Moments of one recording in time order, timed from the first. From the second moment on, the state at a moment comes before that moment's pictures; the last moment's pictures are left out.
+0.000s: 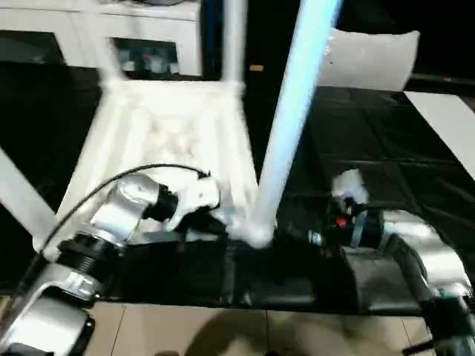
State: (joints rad) left arm -0.65 0.47 -0.37 0.50 0.05 0.11 -1.41; right arm -0.36 -0.44 0.10 0.24 0.33 0.23 1.27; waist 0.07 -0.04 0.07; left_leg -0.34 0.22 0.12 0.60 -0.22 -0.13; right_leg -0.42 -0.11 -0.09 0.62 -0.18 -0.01
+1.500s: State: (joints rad) left arm -0.65 0.28 -0.27 0.43 0.09 0.51 -1.02; right arm -0.33 0.00 0.01 0.22 0.16 0.30 0.46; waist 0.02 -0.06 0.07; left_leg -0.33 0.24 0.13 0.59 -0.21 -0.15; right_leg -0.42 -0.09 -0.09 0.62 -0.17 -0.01
